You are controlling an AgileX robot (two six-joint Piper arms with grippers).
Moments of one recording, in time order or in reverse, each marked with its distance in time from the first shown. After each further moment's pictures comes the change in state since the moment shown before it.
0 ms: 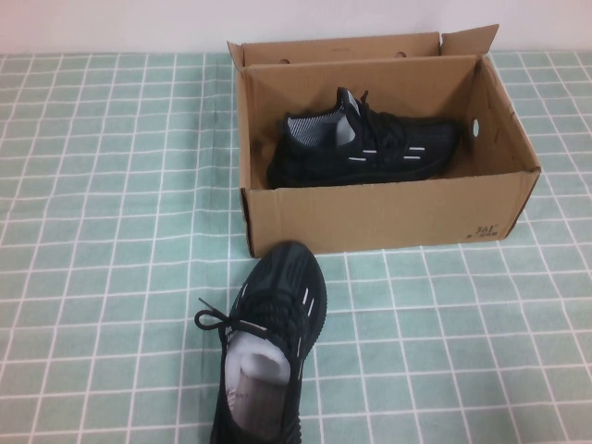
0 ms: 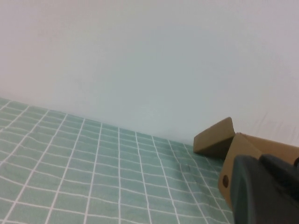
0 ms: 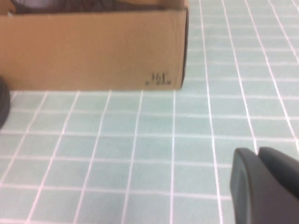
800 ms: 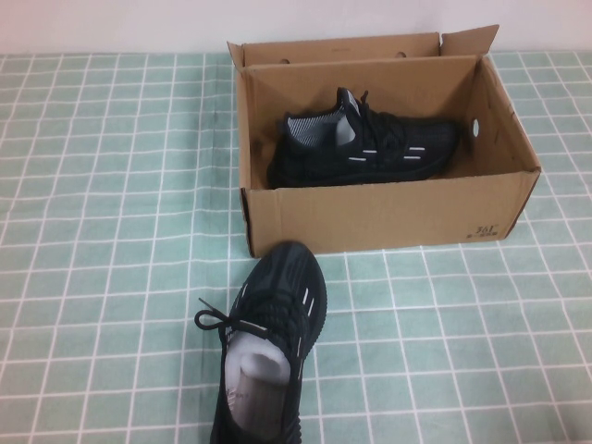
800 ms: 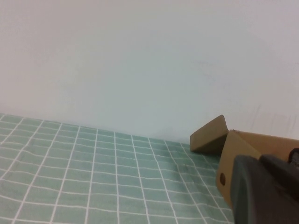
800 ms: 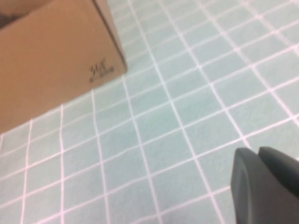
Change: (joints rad) right arm -0.332 -0.251 0.171 0.314 0.039 0.000; left arm 0.000 0.000 -0.051 0.071 0.065 0.006
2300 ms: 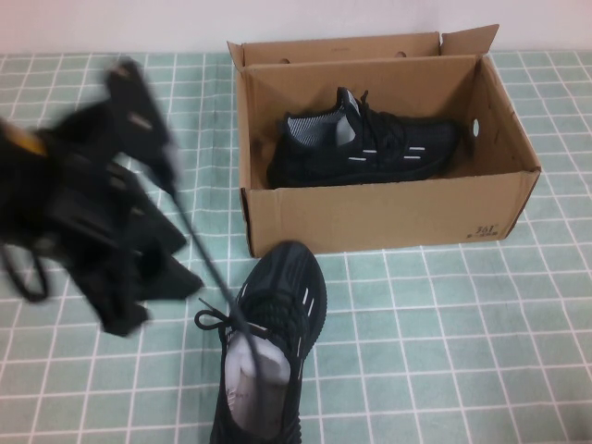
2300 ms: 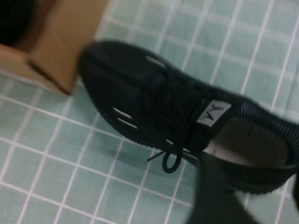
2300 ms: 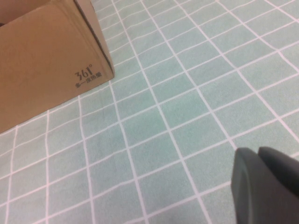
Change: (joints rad) right arm -0.018 -0.032 0.035 -0.003 0.002 0.000; left arm -0.284 1.263 -1.184 0.064 1.199 0.659
